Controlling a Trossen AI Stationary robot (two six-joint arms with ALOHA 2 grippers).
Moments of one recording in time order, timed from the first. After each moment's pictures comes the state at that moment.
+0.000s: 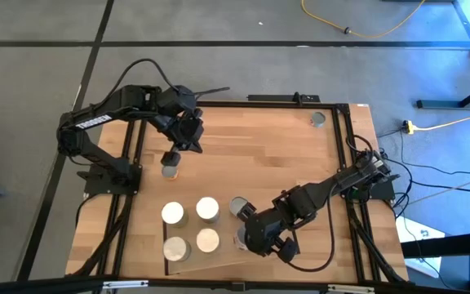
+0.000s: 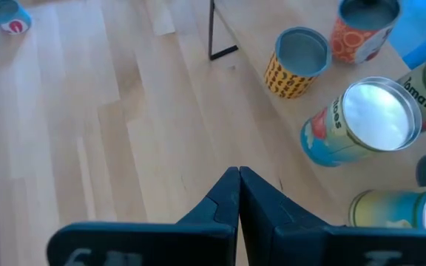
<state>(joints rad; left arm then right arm) 0.19 1.42 1.78 -1.28 0.31 0.36 0.50 1.94 1.95 -1.06 -0.11 -0.34</state>
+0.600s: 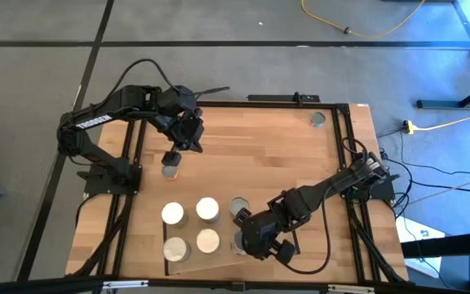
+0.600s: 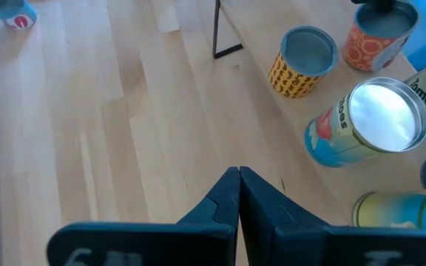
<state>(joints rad) 0.19 1.42 1.78 -1.28 0.30 0.34 0.49 1.98 1.96 -1.02 -0.16 -0.40</state>
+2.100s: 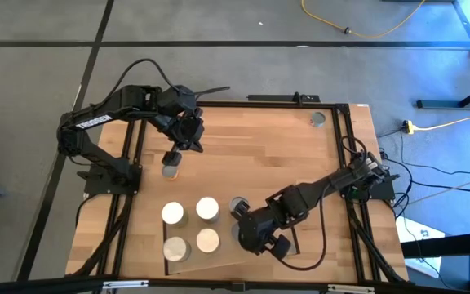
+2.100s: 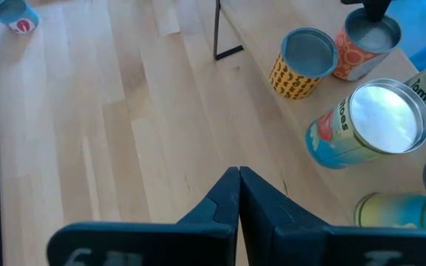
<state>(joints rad) 0.19 1.42 1.78 -1.27 0.30 0.35 0.47 1.99 2.00 -1.06 -0.08 -0.40</state>
